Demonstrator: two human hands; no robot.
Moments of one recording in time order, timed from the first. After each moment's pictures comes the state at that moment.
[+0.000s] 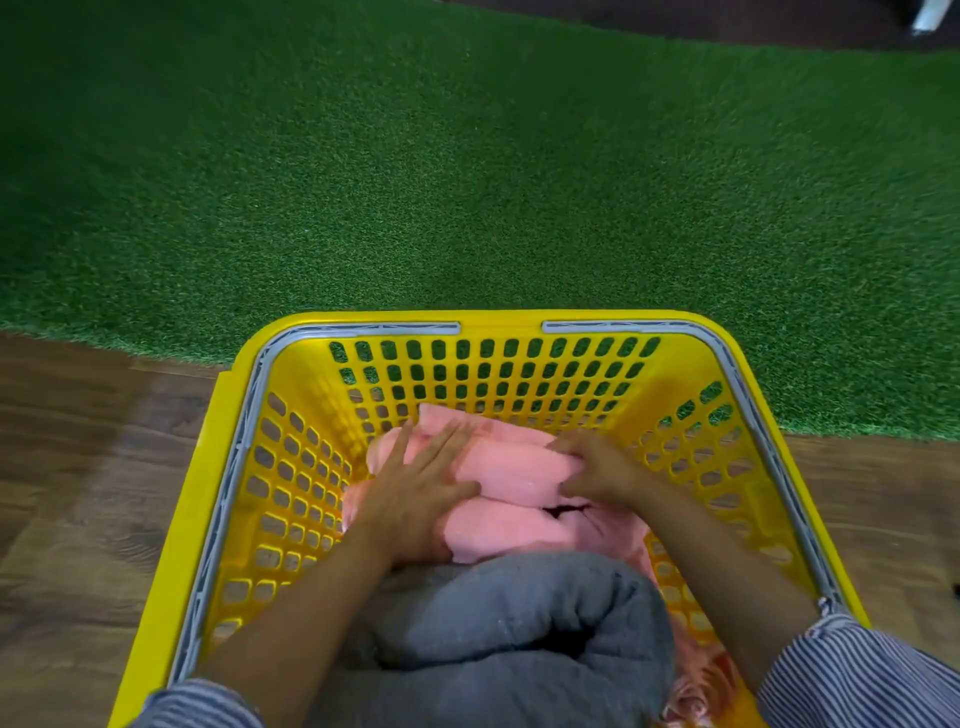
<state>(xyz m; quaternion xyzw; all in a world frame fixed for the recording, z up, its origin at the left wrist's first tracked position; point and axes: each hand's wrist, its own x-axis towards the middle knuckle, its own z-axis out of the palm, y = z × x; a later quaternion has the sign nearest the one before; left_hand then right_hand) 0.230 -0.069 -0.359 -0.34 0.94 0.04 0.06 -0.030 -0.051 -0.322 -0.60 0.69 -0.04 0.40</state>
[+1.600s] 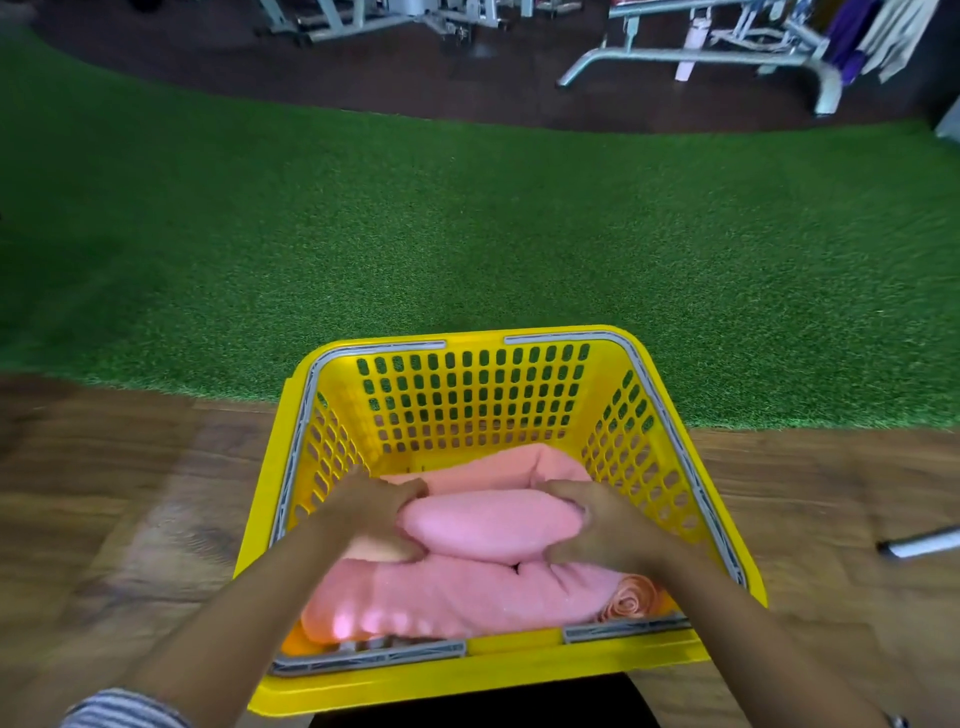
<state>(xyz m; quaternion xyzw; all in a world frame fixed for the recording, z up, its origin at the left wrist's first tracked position) 0.268 0.012 -0.215 -0.44 0.86 0.16 0.21 0.002 0.110 -0.193 -0.62 0.64 -0.17 0.42</state>
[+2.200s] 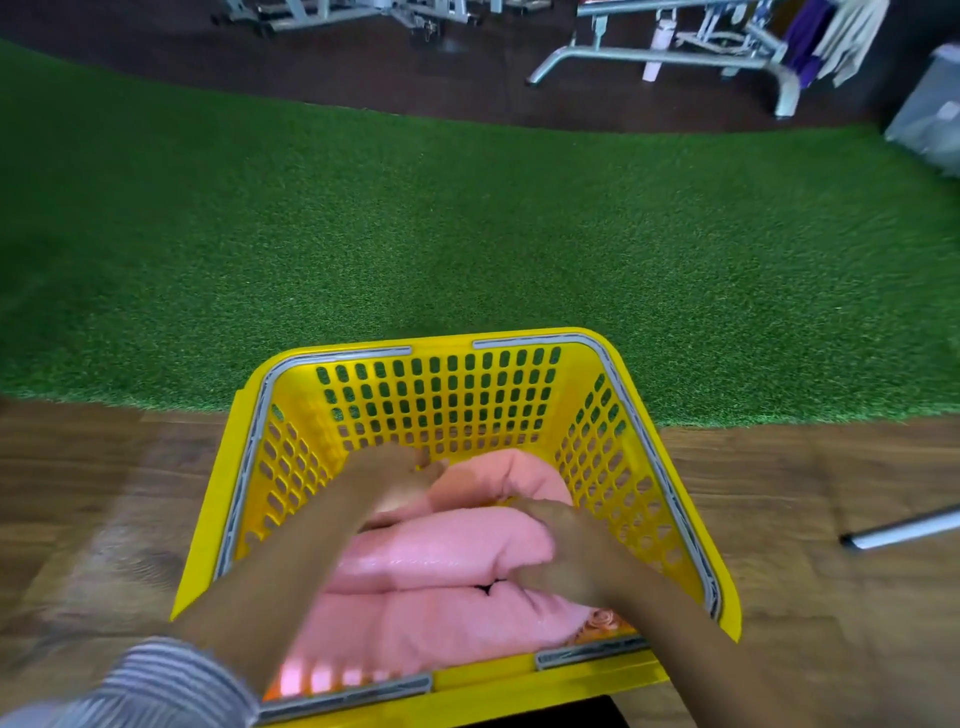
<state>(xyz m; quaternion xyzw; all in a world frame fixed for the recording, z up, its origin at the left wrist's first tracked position) 0.201 -0.024 -0.209 -0.53 0.80 0.22 0.17 0.006 0.117 -0.201 -0.67 0.63 -0.15 0.36</state>
